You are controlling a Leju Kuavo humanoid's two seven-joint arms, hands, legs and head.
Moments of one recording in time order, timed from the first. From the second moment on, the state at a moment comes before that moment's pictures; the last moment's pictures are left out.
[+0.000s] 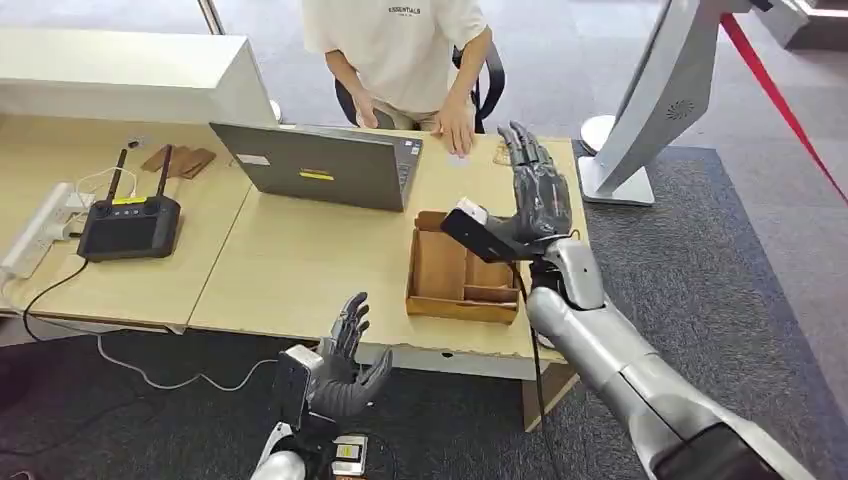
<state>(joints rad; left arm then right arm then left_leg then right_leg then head) -0.03 0.04 -0.61 -1.48 0.22 0.24 -0.32 -0.87 -0.03 0.87 -0.69 0.60 -0.56 0.09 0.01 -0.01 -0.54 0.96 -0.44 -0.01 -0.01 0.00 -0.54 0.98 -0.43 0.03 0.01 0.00</state>
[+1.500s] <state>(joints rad) 0.00 0.05 -0.55 -1.59 0.19 0.24 -0.24 -0.32 -0.20 0.75 -1.18 1.15 -0.47 0.26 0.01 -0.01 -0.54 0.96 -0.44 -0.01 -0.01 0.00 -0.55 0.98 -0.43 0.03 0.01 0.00</state>
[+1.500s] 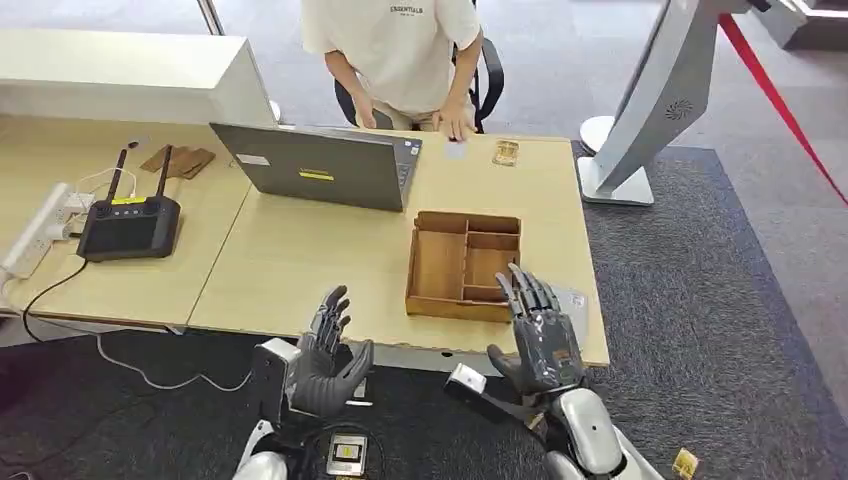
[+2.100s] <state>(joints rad) -0.02 0.05 -0.59 -1.58 0.22 0.24 -0.24 -0.45 -0.08 0.76 -0.78 1.12 -0.52 0.20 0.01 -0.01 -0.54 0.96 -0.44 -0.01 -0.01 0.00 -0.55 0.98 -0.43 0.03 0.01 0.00</state>
